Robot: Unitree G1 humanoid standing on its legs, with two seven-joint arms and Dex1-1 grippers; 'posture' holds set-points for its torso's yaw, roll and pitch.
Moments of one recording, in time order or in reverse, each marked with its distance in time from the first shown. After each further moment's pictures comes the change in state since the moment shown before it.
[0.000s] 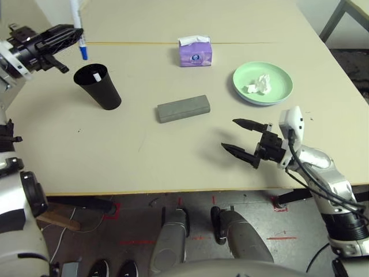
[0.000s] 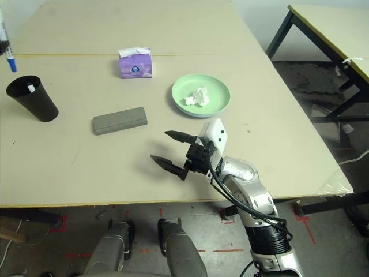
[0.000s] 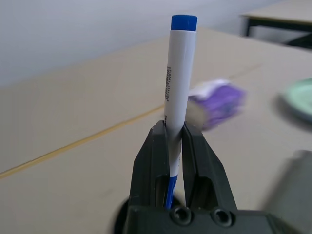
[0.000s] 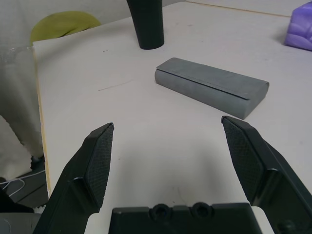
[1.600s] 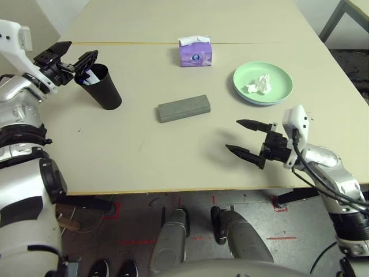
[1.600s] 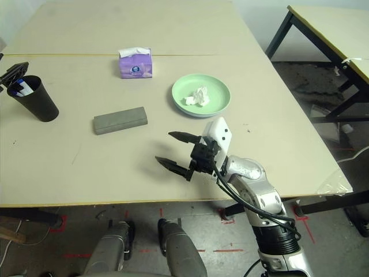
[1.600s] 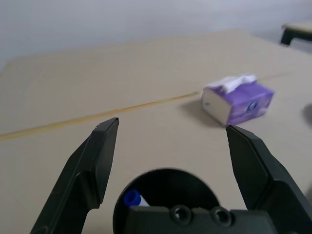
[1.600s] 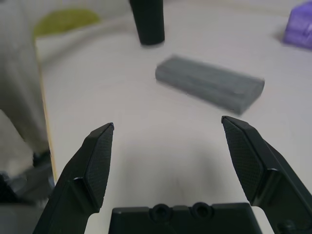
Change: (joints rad) left arm -0.072 -0.066 0.033 0.322 0.020 -0.183 -0.010; right arm -0.012 -0.028 -0.046 -0.041 0.077 0.056 -0.002
